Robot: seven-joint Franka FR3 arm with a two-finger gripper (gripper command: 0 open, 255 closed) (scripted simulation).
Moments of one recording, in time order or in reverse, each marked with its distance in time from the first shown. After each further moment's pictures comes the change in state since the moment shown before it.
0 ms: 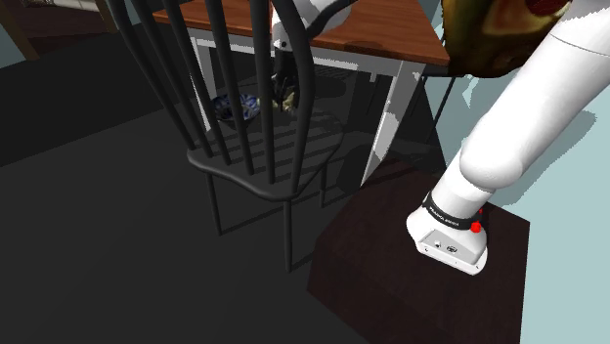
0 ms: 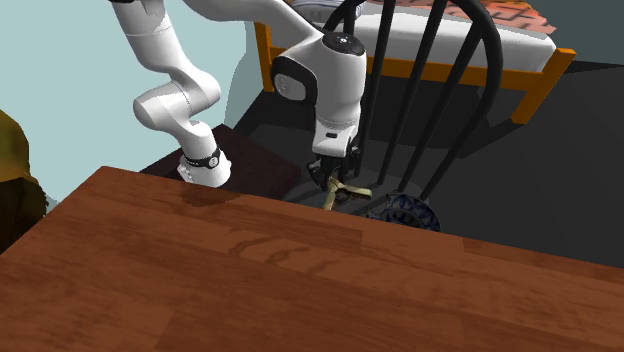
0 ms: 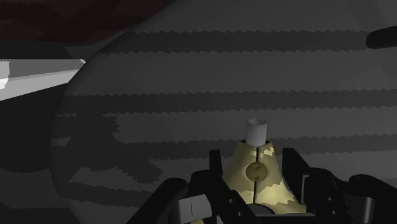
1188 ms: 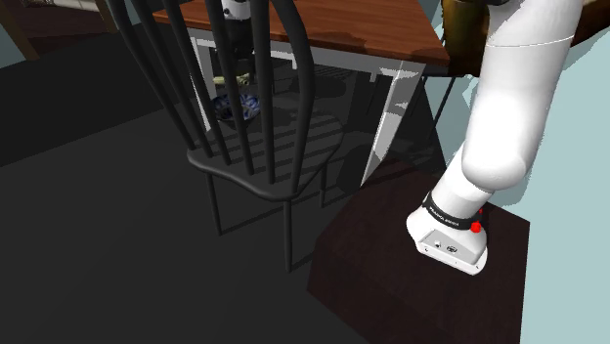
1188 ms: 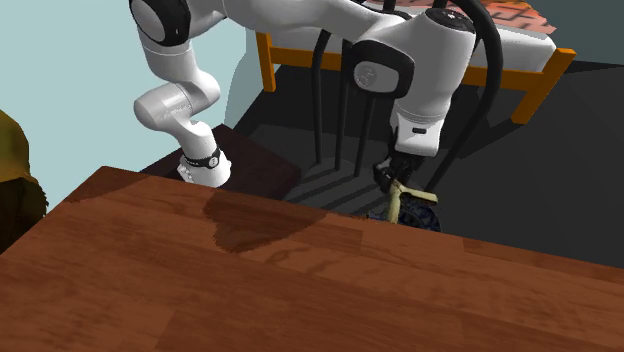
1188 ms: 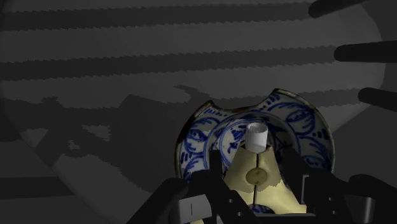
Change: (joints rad) arm 0.052 0.405 0.022 0.648 -0.091 -0.253 0.096
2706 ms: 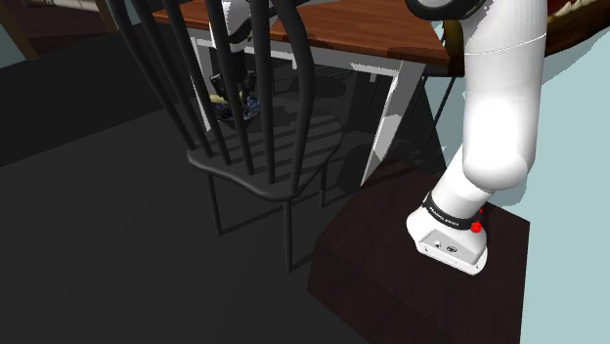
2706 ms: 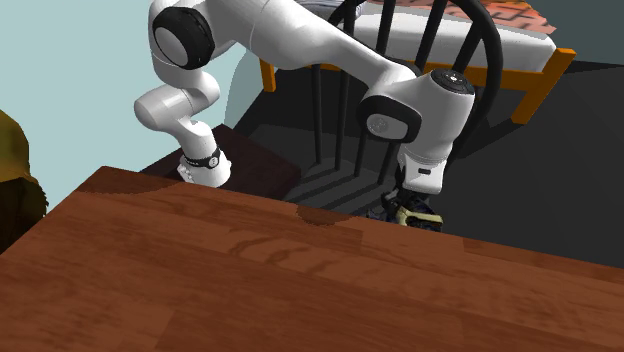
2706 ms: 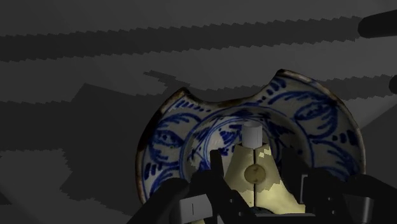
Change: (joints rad) arm 0.021 0.163 -0.010 0.037 -0.034 0.124 0.022
